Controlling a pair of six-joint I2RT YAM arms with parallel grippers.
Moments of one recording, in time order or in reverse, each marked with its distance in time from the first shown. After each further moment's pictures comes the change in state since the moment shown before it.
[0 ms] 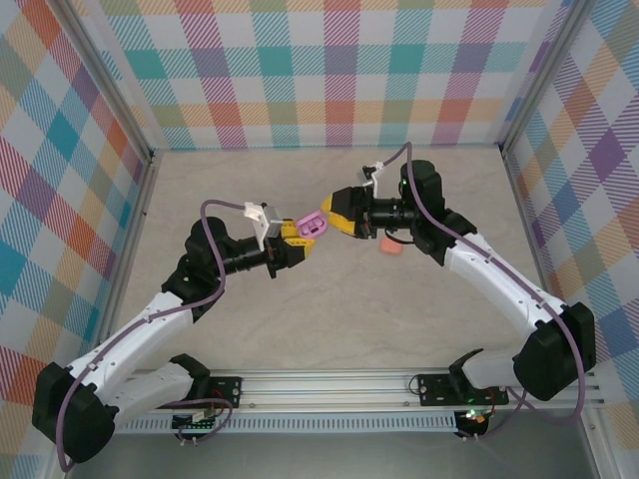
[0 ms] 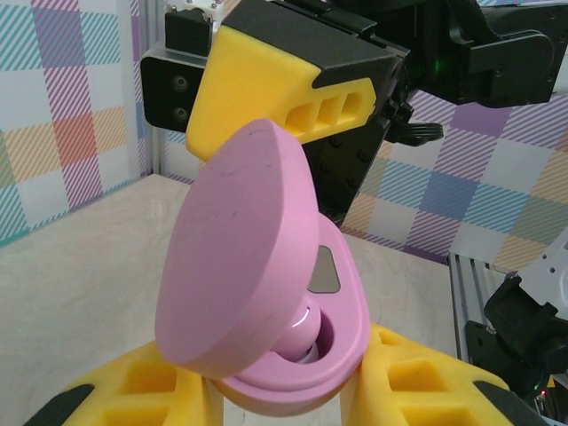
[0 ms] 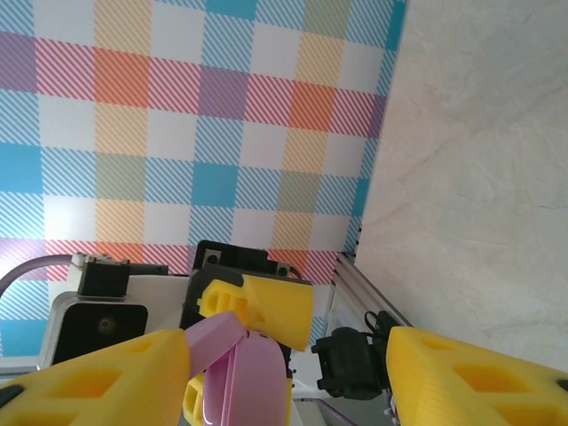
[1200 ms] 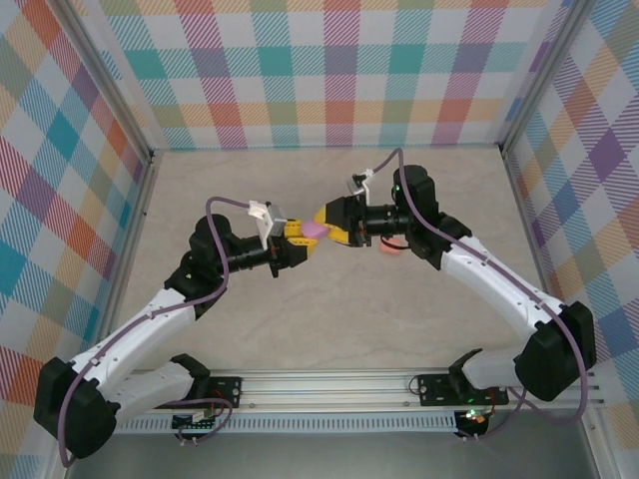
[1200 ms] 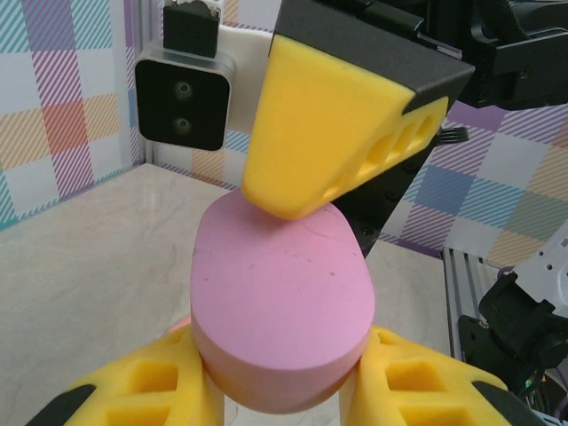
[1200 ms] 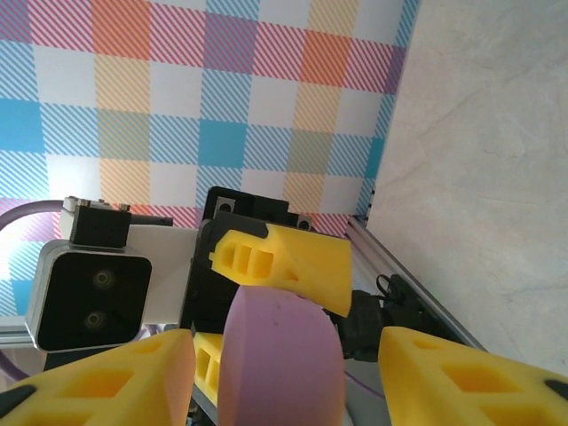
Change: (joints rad) left arm -0.006 0.029 0.021 -0.024 0.002 0.000; right arm 0.042 0.003 -0.016 0.018 -0.054 0.020
